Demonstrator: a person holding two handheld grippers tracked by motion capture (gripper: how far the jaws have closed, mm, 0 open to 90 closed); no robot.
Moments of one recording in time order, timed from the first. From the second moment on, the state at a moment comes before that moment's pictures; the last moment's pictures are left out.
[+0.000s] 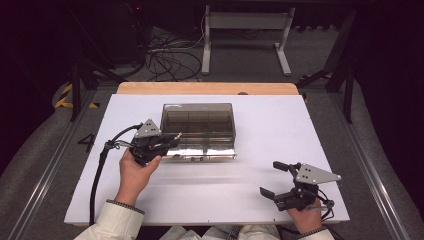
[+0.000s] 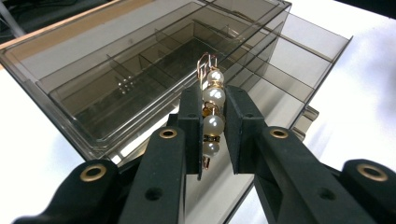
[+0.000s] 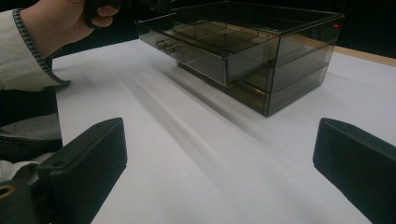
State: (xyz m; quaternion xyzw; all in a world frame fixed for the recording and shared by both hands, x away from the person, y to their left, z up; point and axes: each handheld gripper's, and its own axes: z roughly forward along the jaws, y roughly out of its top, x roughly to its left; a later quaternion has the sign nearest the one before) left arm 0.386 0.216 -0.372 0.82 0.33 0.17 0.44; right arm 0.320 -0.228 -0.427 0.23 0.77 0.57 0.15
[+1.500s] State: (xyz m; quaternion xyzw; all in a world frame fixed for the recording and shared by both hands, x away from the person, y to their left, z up) left arm 0.386 0.208 -0.371 0.83 0.32 0.16 0.41; right arm 0.320 -0.228 -0.427 0.23 0.77 0.57 0.15
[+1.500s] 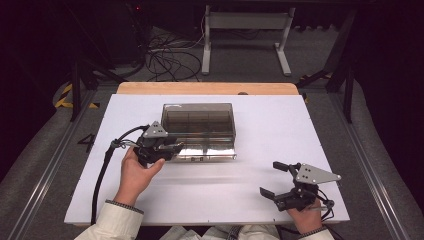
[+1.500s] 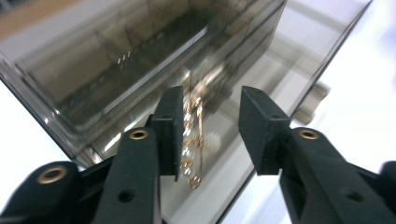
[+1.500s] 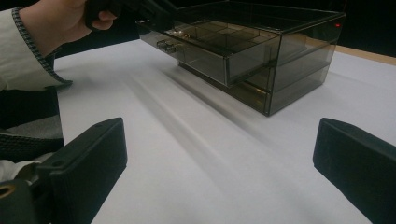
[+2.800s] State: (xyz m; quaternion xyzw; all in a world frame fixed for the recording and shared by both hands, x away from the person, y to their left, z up) left arm 0.347 0.222 -0.337 0.79 0.28 0.22 0.50; right arm 0.319 -0.230 -0.427 0.23 0.77 0.57 0.15
